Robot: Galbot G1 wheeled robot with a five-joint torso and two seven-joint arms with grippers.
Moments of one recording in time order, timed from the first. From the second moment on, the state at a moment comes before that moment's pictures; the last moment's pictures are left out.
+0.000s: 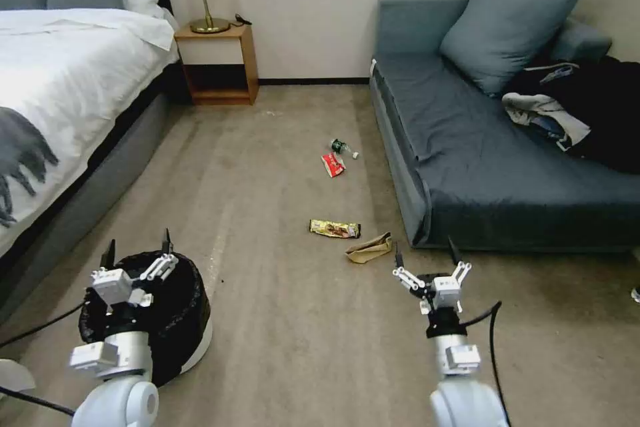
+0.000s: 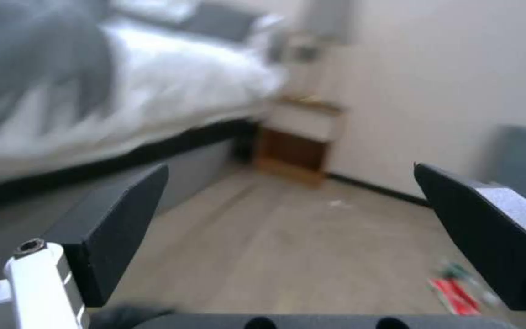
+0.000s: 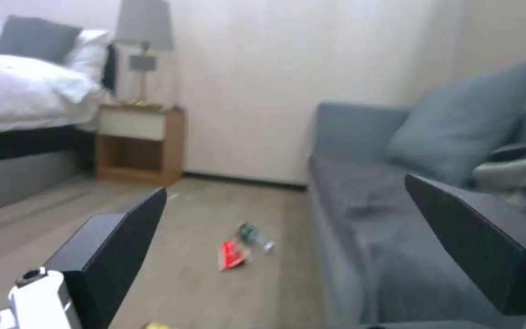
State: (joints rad) left arm 1.58 -1.45 -0.80 -2.07 -0.45 -0.15 -0.15; right arm -1.56 1.45 0.46 1.99 -0.09 0.26 0.03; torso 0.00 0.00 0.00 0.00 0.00
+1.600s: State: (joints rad) left arm 1.52 -1.45 -0.81 -2.00 -0.89 0.34 -0.95; right arm -1.60 1.45 0.51 2.00 -0.14 0.13 -0.22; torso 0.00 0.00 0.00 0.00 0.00
